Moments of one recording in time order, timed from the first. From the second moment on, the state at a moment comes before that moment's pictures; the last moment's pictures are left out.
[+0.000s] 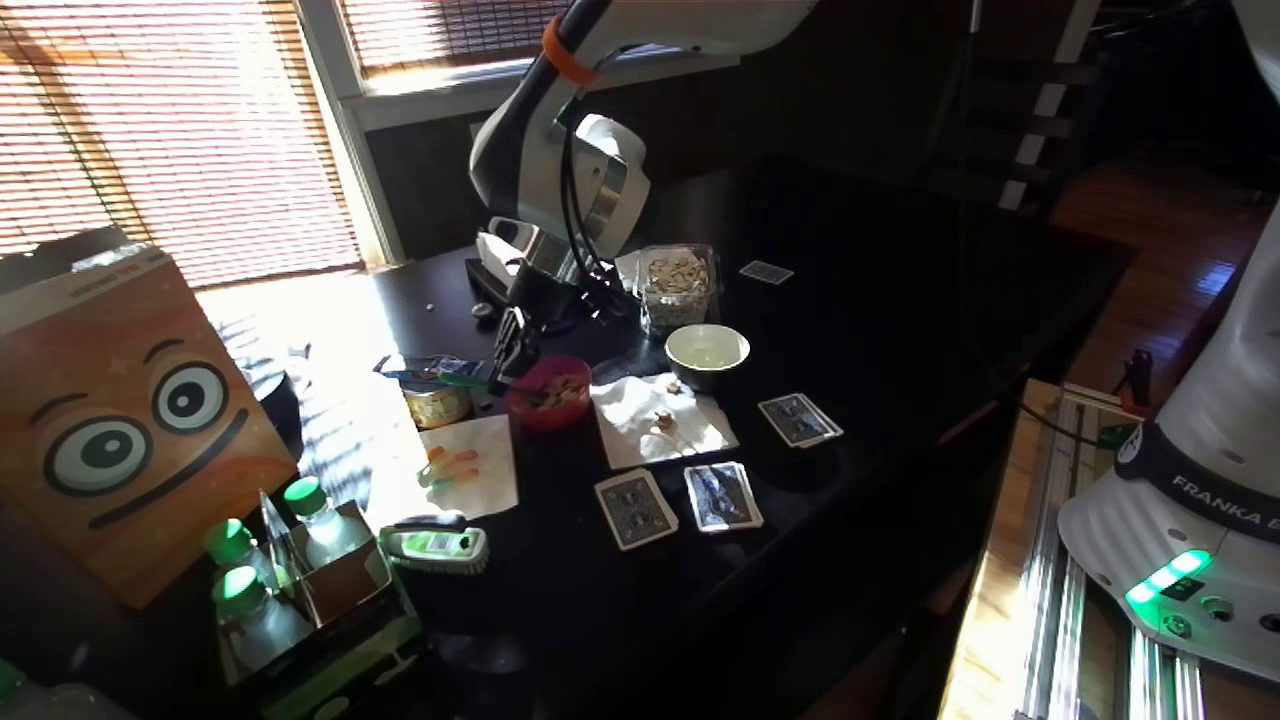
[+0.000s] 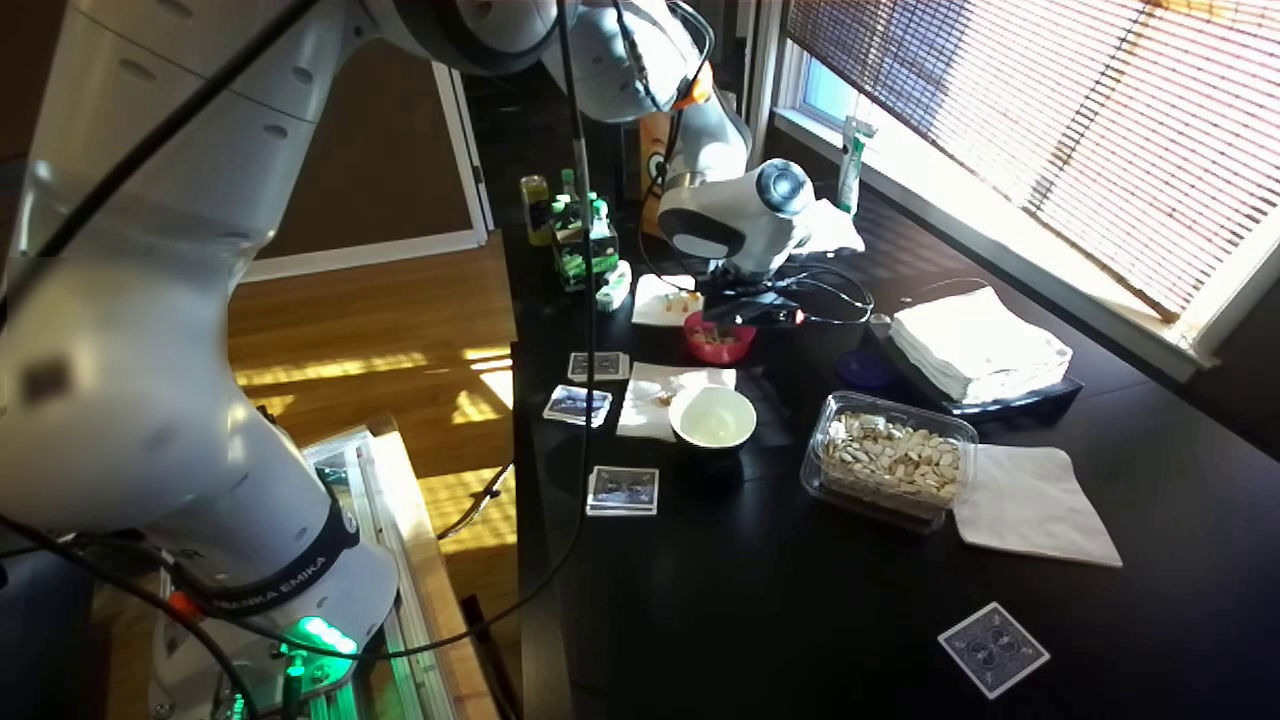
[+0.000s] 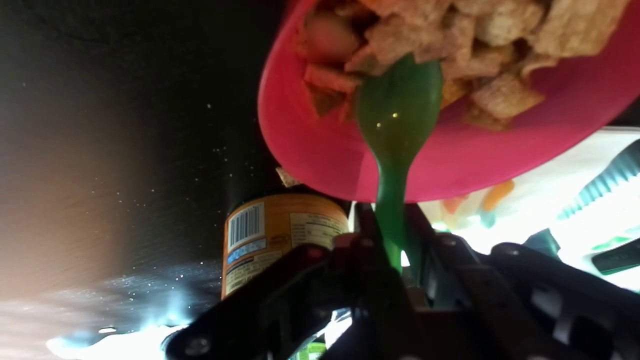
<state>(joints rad) 0.10 0.69 0.10 -1.83 1.04 2.66 -1.68</state>
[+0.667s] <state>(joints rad) 0.05 0.69 0.14 -1.83 1.00 2.68 -1.64</state>
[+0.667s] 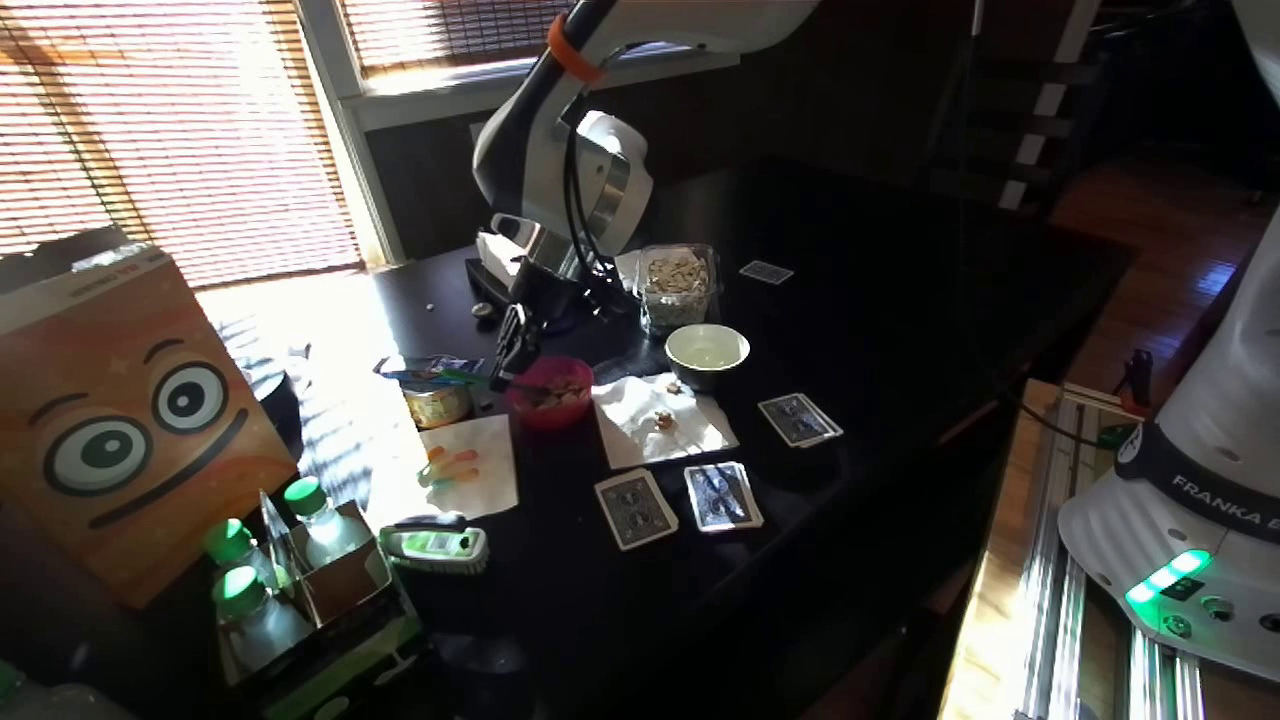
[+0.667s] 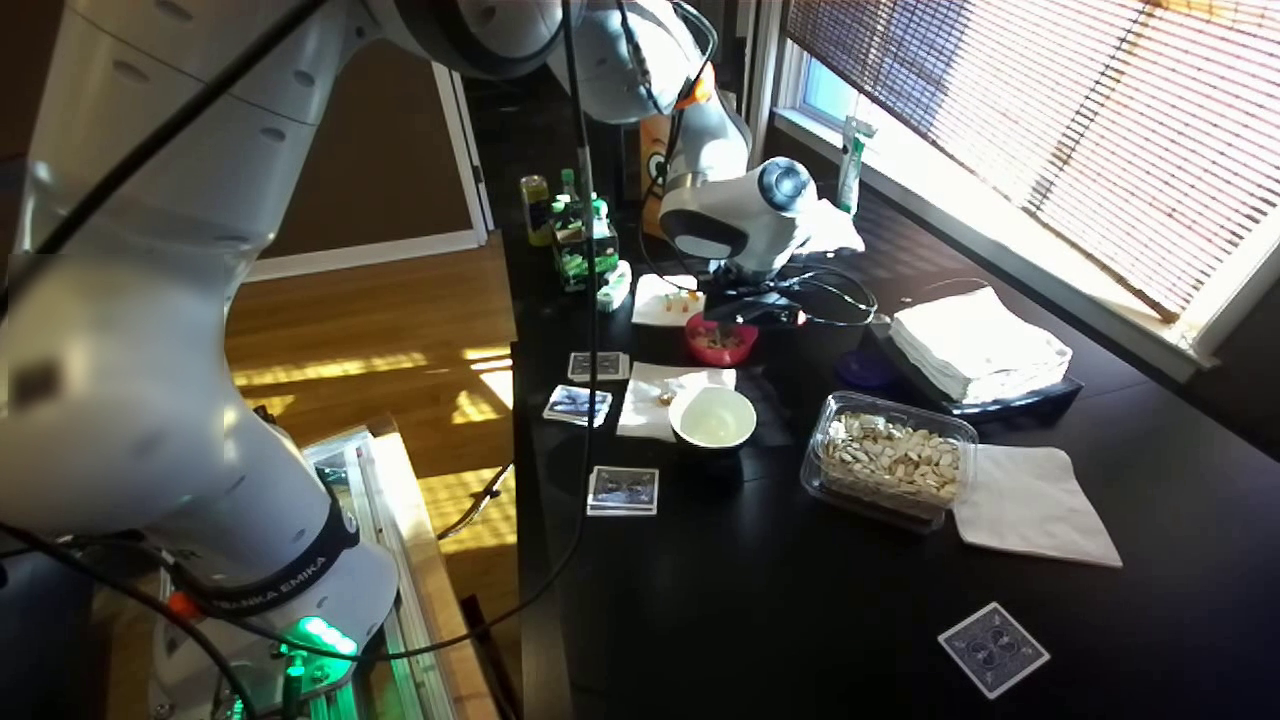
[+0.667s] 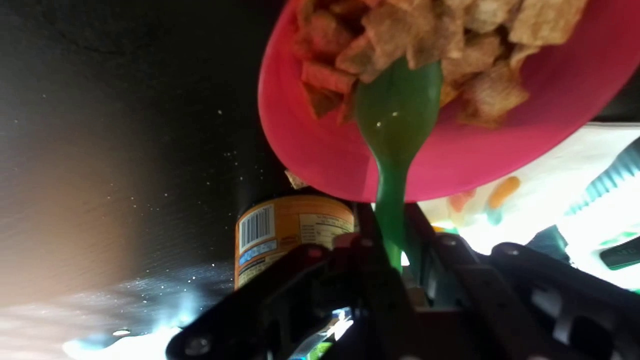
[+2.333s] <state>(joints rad) -0.04 0.66 0.26 -1.91 0.67 2.82 -1.45</state>
